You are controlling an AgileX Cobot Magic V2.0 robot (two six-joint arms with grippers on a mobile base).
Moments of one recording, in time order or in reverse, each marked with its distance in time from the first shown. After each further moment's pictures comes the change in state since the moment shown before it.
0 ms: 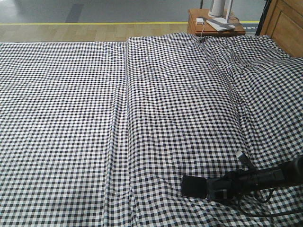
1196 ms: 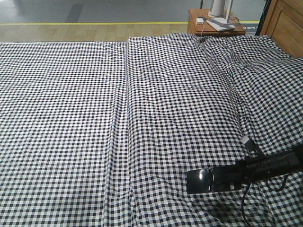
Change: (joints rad) left arm 0.000 0.000 0.000 0.000 0.000 0.000; right arm 0.005 -0.376 0.293 -0.082 0.017 -0.003
